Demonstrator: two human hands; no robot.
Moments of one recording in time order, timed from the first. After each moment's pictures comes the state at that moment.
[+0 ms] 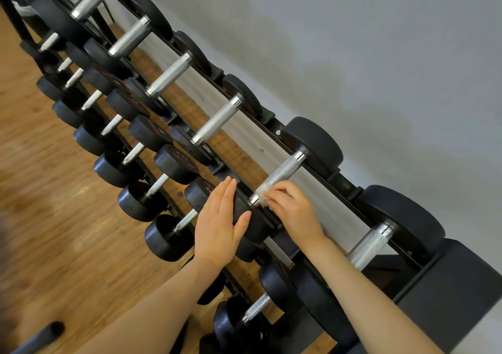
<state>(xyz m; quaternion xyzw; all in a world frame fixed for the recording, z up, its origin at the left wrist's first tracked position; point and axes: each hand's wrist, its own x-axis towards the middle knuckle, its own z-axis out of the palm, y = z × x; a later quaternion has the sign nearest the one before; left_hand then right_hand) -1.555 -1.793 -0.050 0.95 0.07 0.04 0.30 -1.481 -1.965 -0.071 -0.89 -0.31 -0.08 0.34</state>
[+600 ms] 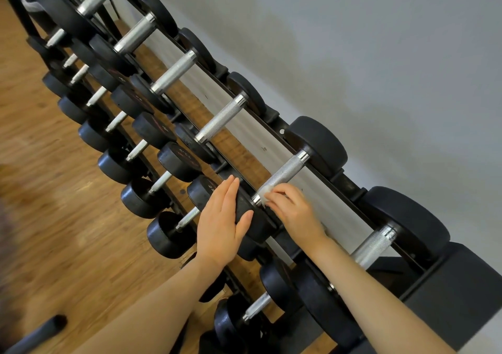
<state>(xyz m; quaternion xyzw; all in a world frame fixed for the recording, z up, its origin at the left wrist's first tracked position) -1.555 -1.793 -0.050 0.95 0.07 0.03 0.31 -1.481 -1.967 -0.078 -0.88 -0.36 -0.11 0.30</state>
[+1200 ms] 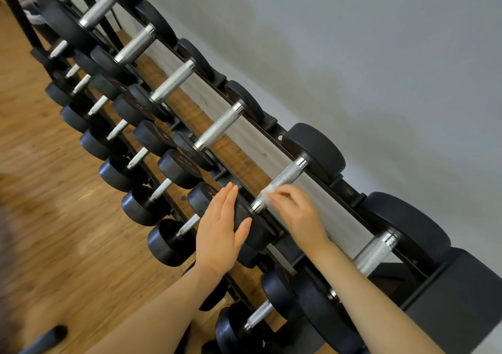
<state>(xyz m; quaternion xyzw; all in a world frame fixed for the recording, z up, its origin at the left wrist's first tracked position) -1.554 -1.793 -0.053 0.95 0.07 0.04 0.32 -1.477 -1.972 -0.075 -0.90 -0.28 -0.10 0.33</state>
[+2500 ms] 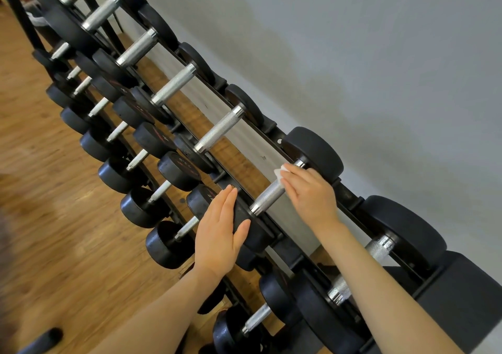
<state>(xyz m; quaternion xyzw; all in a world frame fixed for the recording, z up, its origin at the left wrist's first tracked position) -1.555 -1.793 -0.054 0.94 0.08 0.04 0.32 -1.434 -1.979 -0.041 -0.89 -0.33 -0.23 0.19</state>
